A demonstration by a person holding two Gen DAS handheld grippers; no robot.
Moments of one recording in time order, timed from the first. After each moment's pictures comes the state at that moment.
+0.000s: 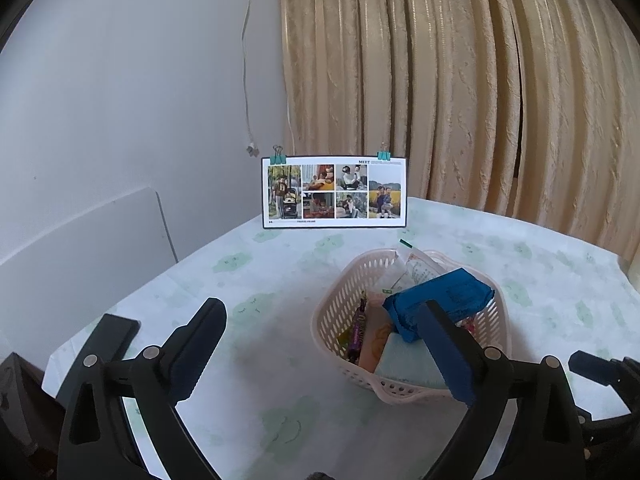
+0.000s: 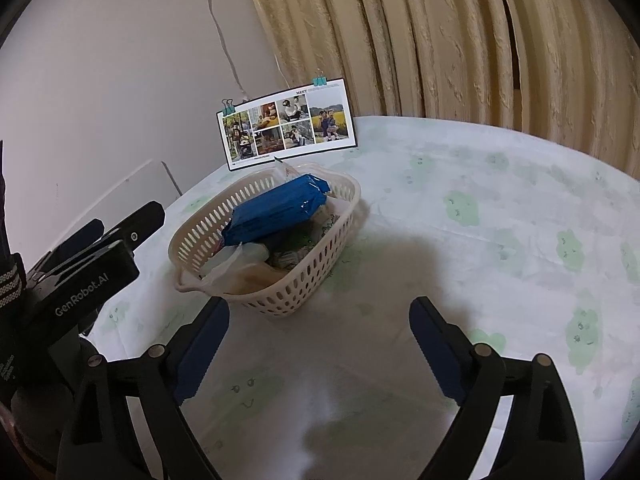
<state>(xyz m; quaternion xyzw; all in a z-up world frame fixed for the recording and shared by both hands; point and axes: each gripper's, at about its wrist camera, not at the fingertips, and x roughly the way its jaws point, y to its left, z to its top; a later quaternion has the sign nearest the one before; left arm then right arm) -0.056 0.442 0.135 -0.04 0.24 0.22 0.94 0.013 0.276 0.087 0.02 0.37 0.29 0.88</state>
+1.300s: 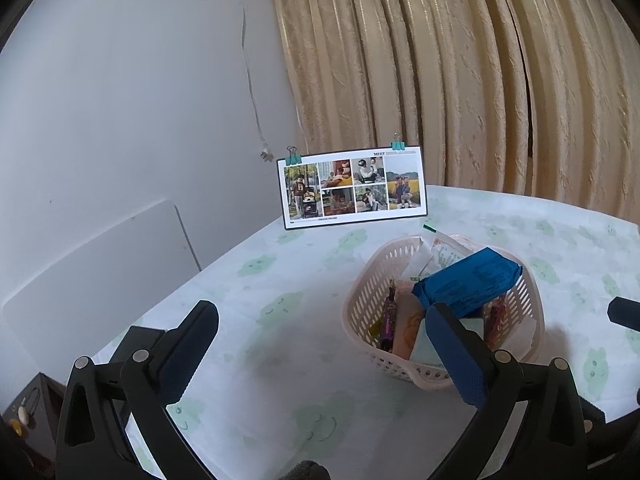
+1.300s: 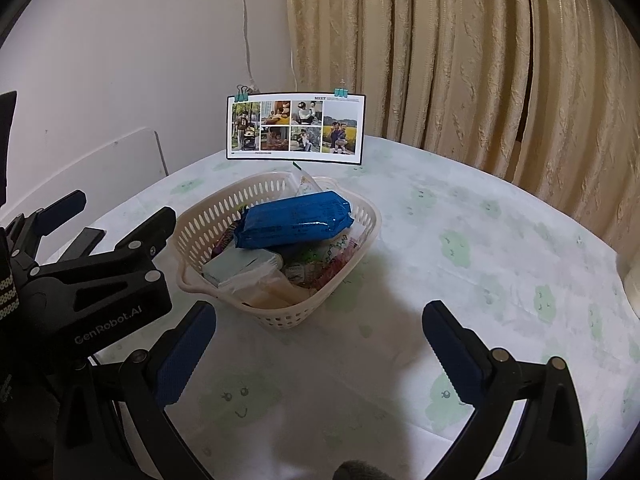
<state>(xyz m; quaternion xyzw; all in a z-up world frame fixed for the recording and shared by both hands) -0.056 0.445 0.123 0.01 0.25 0.25 0.93 -0.002 0.316 0.102 -0.09 0.33 0.27 0.90</state>
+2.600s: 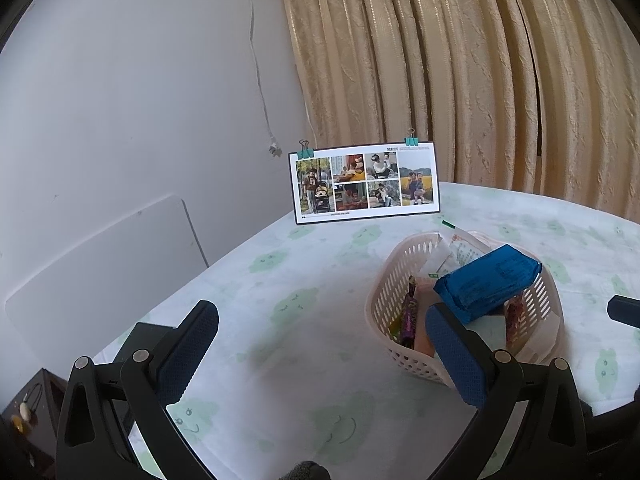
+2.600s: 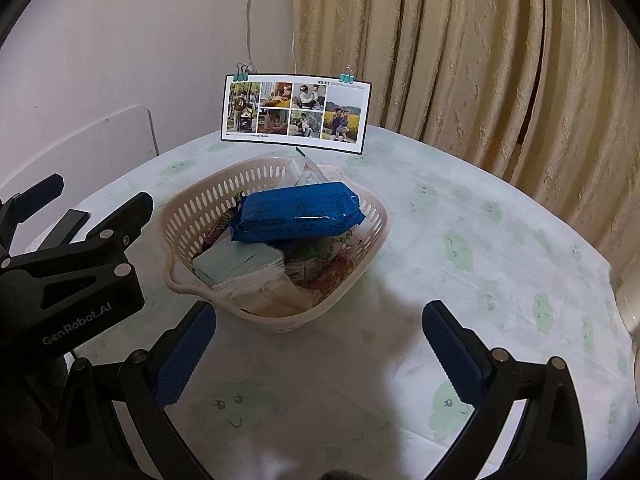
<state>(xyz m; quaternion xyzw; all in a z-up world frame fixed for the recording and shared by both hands) -0.059 0.462 0.118 0.01 0.26 0.26 0.93 0.006 0.334 0.094 -0.13 0.35 0.25 0.89</state>
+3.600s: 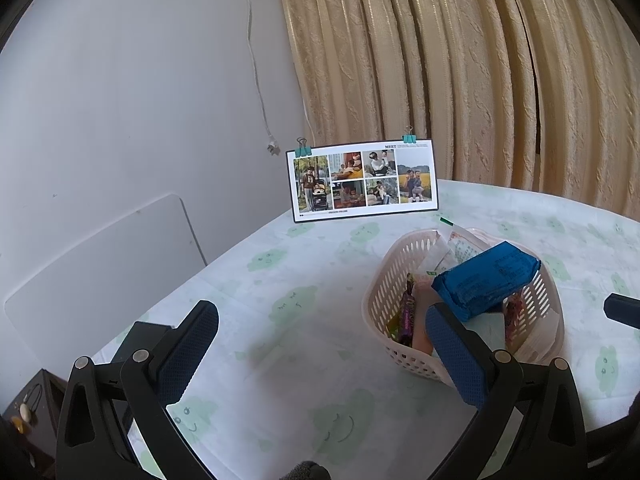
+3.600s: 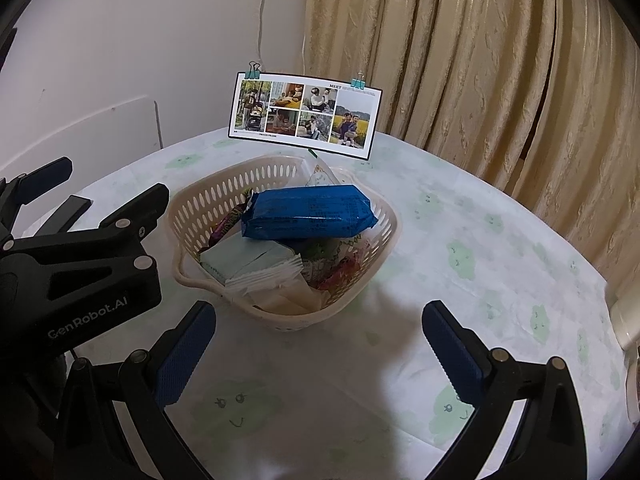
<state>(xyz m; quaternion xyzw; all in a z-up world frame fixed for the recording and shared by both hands) -0.058 0.460 0.117 0.01 0.26 0.26 0.93 -0.003 0.343 0.089 -0.16 0.33 0.26 0.89</state>
